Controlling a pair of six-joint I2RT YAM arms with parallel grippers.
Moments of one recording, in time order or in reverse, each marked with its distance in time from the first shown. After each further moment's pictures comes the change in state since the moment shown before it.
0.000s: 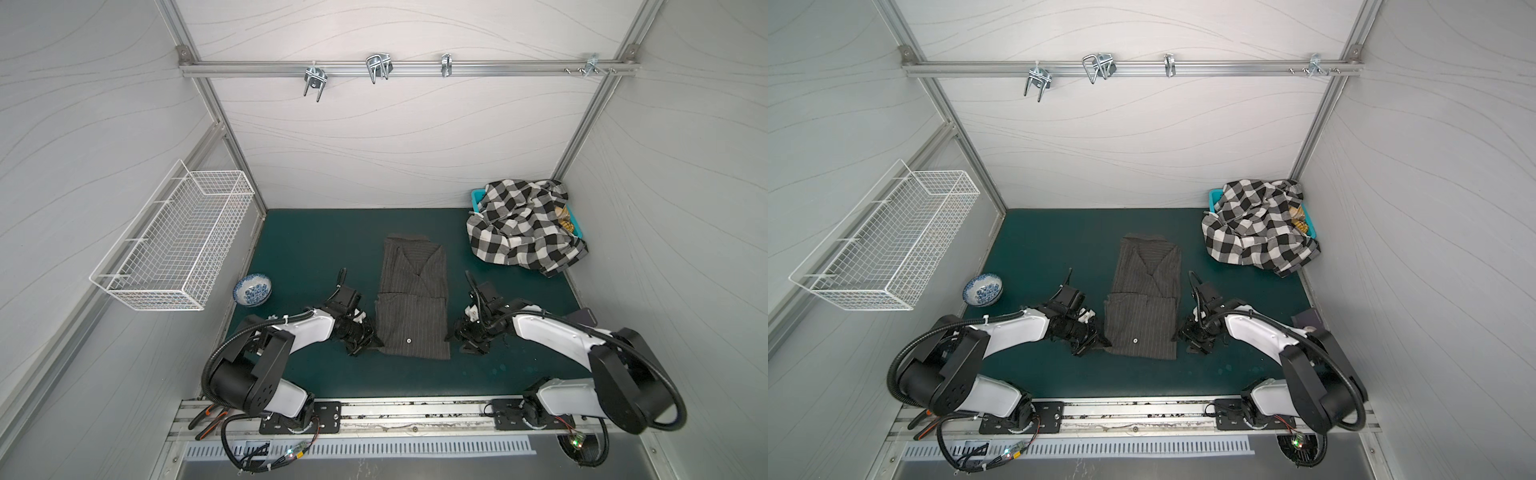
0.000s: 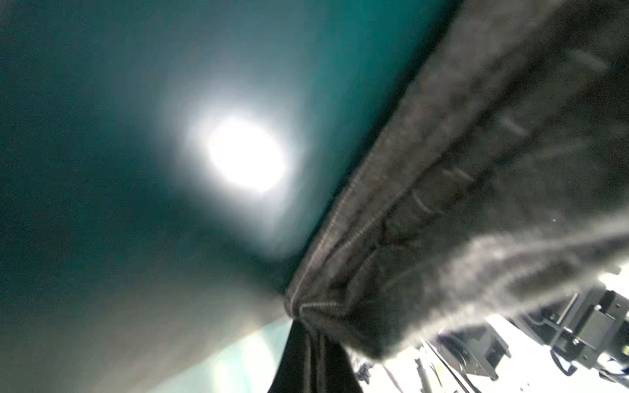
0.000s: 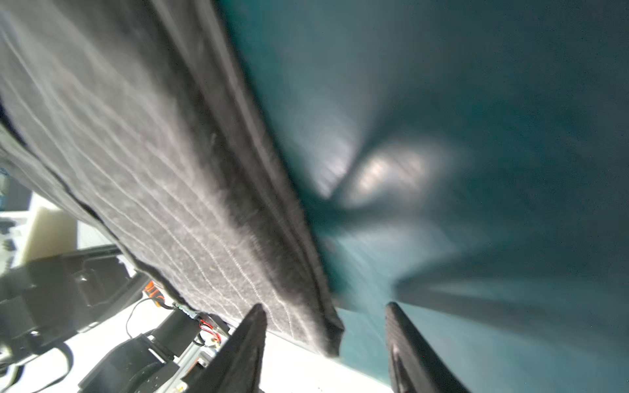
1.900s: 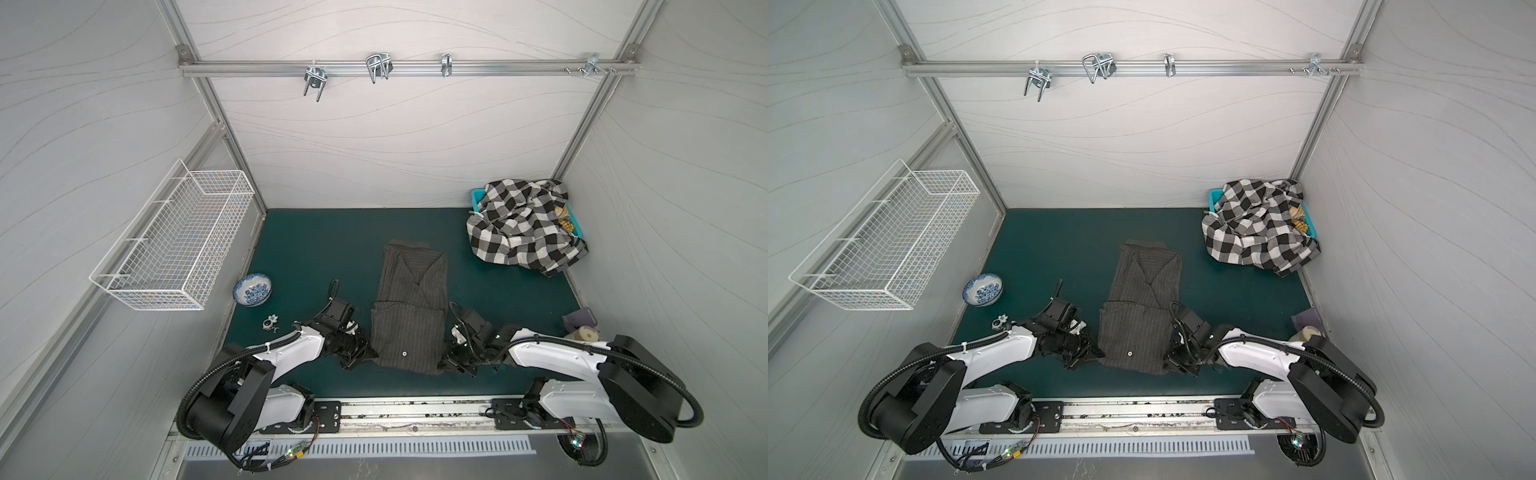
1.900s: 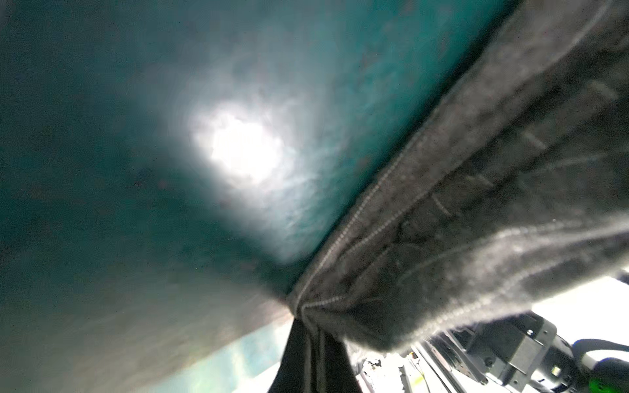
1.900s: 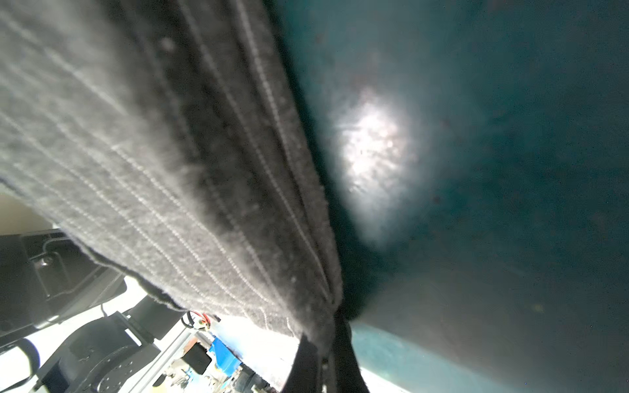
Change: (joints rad) left arm -0.011 -0.141 -0.090 -0.031 -0.045 -0.064; right arm 0.331 -0.027 -0.119 0.245 0.063 0.309
